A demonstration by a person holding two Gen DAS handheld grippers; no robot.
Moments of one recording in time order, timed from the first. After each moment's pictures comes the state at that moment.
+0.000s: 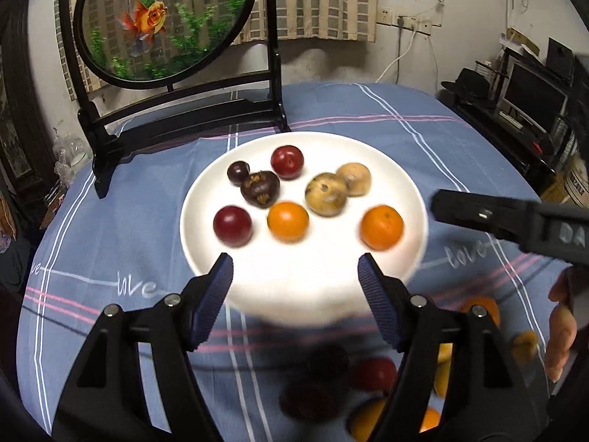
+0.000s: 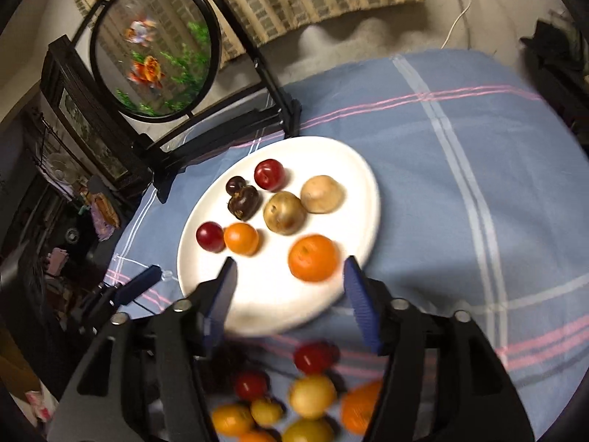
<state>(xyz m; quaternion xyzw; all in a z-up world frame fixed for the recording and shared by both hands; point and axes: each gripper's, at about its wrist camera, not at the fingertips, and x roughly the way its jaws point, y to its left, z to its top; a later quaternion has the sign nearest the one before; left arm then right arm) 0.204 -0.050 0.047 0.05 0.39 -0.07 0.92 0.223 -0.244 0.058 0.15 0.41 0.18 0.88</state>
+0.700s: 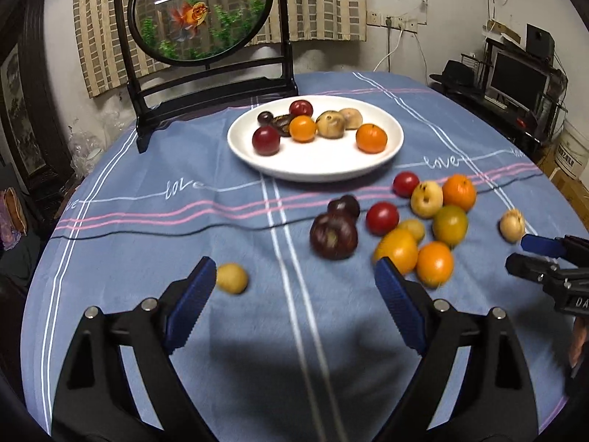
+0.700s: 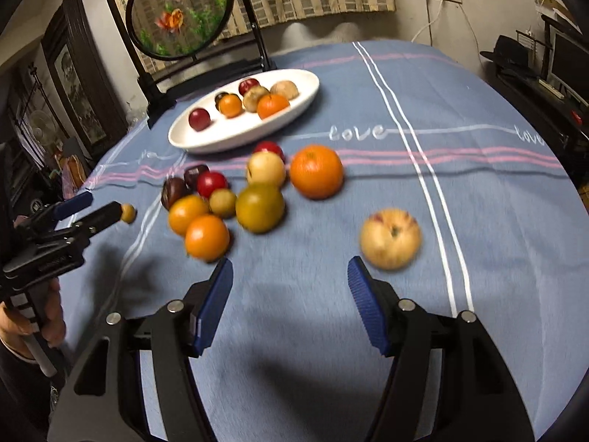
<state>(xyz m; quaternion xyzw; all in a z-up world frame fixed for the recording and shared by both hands) 0.065 -0.005 0.019 0.06 0.37 -0.07 0.93 0.037 -0.263 -0.003 0.07 0.41 0.12 0.90</state>
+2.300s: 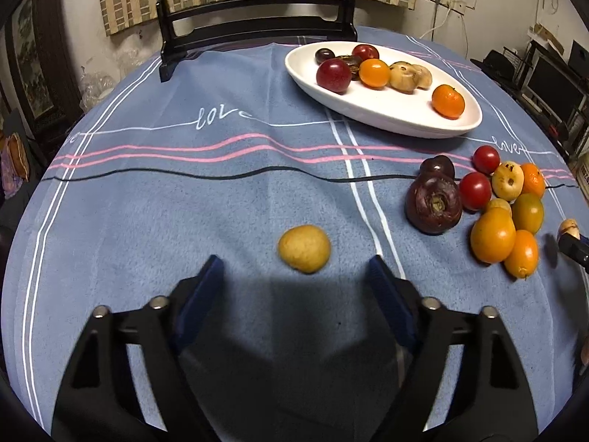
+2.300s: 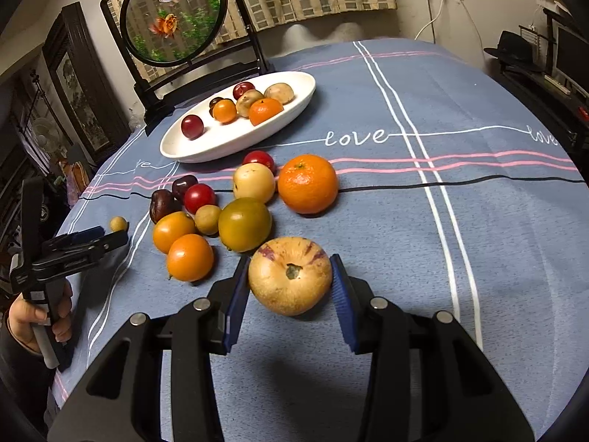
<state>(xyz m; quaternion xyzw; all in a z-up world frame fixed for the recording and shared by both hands) 0.112 0.049 -0.027 0.02 0.45 -0.03 0.89 0.062 -0.272 -0.010 0.08 0.40 0.14 0.90</state>
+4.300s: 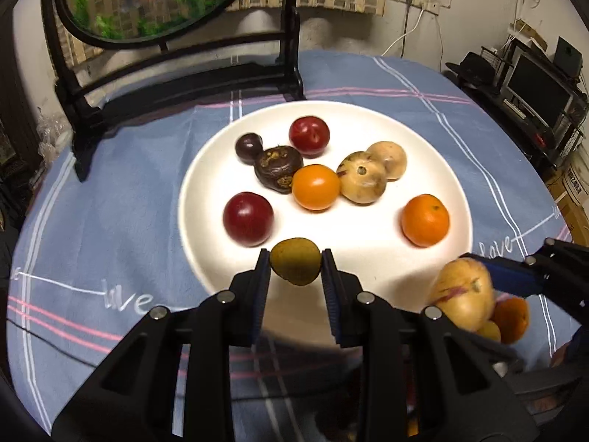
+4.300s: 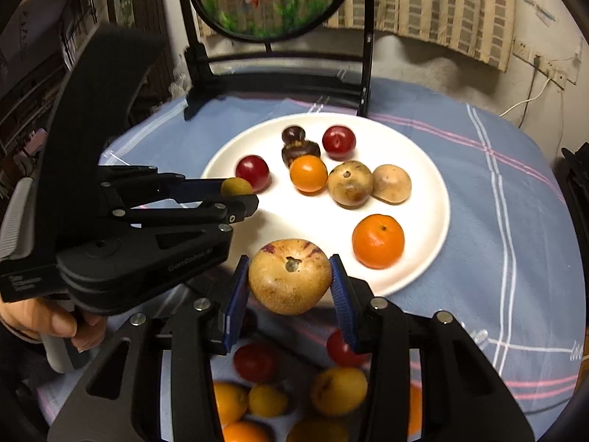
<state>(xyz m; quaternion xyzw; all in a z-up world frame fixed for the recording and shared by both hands) 0.270 -0.023 0.014 0.03 0.45 -0.09 0.89 0.209 -0.150 0.033 -0.07 0.42 0.23 0.88</state>
